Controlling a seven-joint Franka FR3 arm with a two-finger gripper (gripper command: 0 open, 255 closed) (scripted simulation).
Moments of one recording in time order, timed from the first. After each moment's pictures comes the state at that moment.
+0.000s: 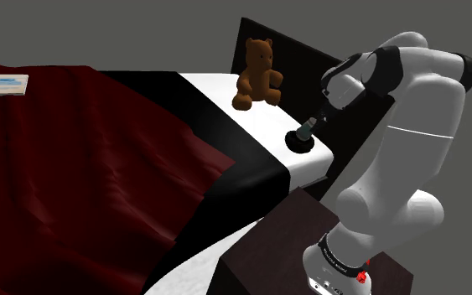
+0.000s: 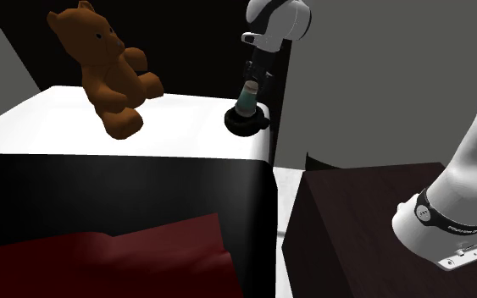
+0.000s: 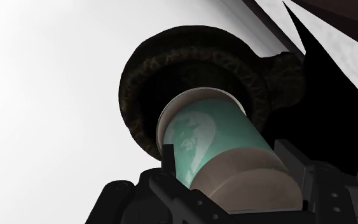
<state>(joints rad) -0.64 0.40 -0.39 -1.87 0.54 2.25 -1.81</state>
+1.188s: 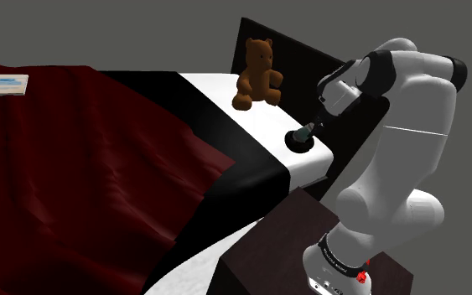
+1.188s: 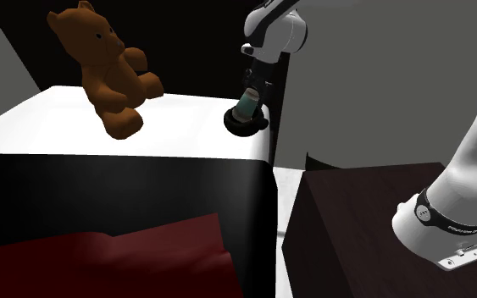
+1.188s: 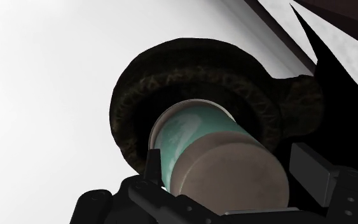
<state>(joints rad) -0.65 0.46 -0.36 -1.89 0.58 2.31 -1.86</state>
